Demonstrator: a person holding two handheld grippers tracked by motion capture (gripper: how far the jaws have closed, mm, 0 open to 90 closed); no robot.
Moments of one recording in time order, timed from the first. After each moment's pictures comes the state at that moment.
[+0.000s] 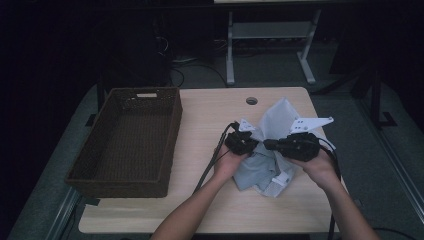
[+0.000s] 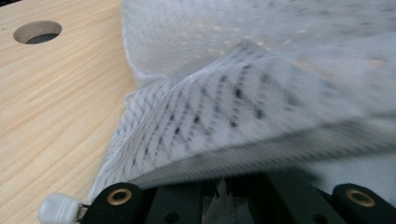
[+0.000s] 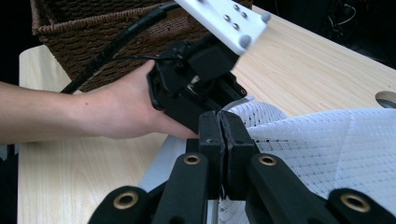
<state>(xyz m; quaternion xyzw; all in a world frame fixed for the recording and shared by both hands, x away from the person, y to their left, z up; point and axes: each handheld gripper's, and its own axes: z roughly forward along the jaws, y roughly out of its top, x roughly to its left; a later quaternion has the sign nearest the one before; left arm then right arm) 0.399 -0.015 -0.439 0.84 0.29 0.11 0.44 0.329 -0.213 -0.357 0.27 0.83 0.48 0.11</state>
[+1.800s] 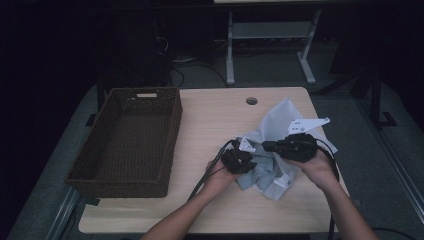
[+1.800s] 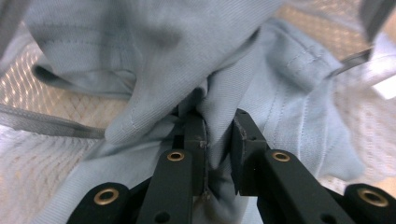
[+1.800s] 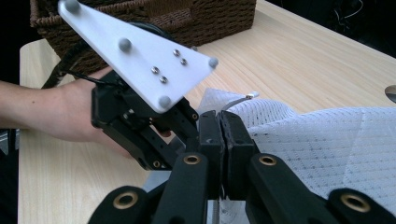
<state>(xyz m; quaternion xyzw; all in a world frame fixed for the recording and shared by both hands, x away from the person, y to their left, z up) 0.351 0.001 -0.445 0.89 0.23 0.06 0.38 0.331 -0.210 -0.363 0.26 0.83 0.47 0.10</state>
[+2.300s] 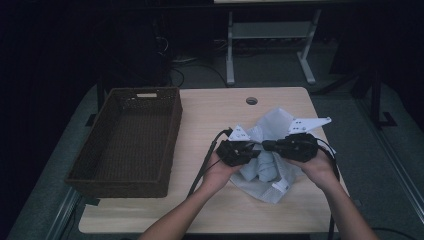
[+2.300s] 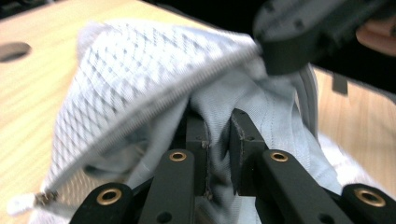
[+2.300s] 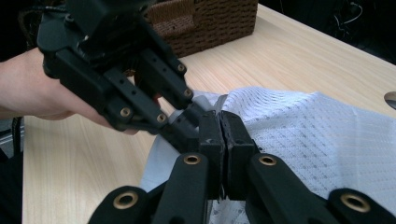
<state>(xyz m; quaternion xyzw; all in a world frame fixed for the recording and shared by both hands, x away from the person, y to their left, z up) 0.345 0.012 -0.394 0.84 0.25 0.07 0.48 0.328 -0.209 -0.358 0.26 0.83 0.48 0.10</state>
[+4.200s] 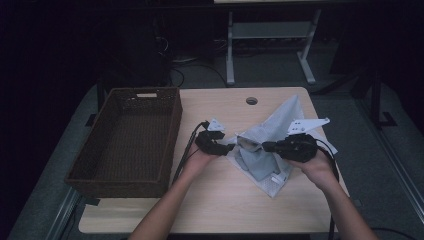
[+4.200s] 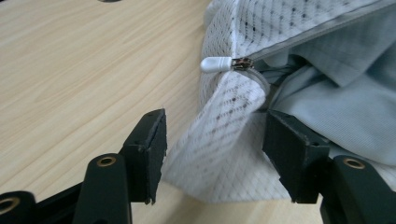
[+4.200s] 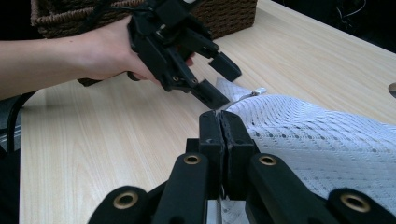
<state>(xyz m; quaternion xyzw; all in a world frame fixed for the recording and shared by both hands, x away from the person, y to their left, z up) 0.410 0.071 -0.441 0.86 0.29 0.12 0.41 0.332 -0.211 -0.365 0.27 0.83 0.47 0.09</state>
